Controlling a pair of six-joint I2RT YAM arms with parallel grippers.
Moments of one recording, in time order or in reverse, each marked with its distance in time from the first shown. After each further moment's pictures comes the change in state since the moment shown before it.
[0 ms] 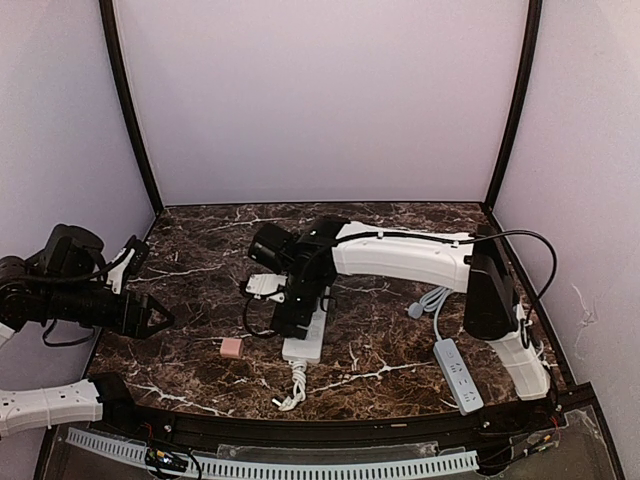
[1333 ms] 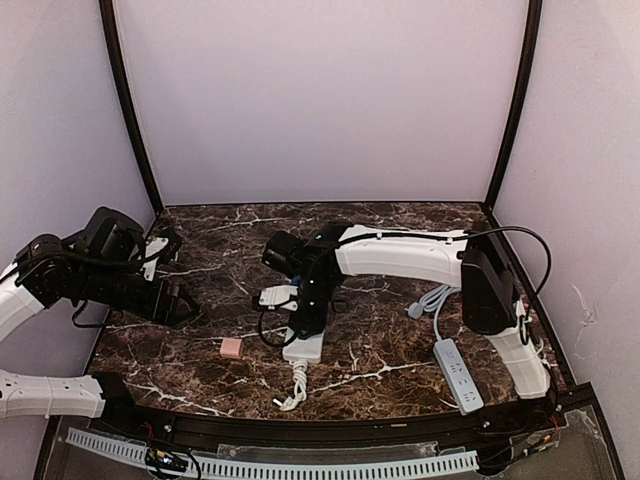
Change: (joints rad) left arm 0.000 0.211 0.021 0.123 -0.005 0.064; right arm -0.050 -0.006 -0.108 0.005 -0.137 -0.117
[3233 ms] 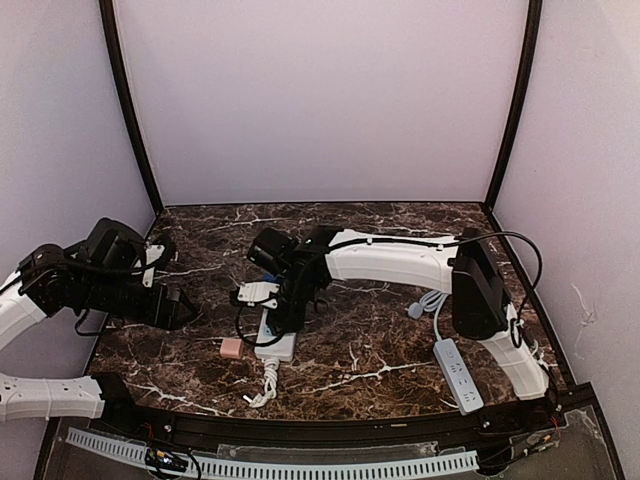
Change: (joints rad) left arm 0.000 -0.042 -0.071 0.012 -0.068 -0.073; right arm 0.022 0.059 0.101 0.124 -0.031 -0.022
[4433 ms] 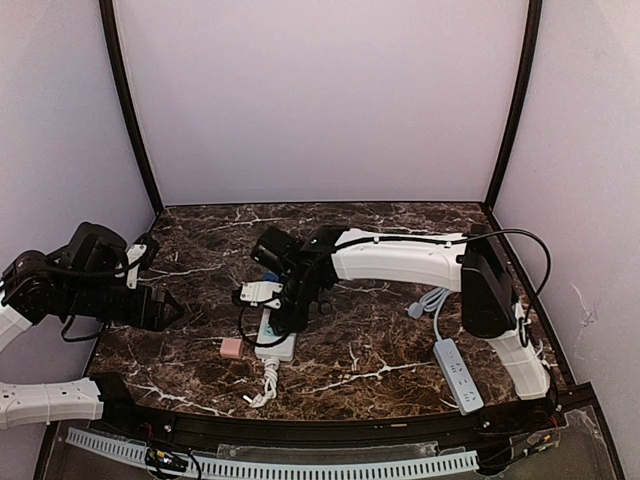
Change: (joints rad) left arm 0.000 -0.085 0.009 -0.064 -0.068 0.000; right arm 0.004 -0.058 -0.074 0.036 -0.009 -0.002
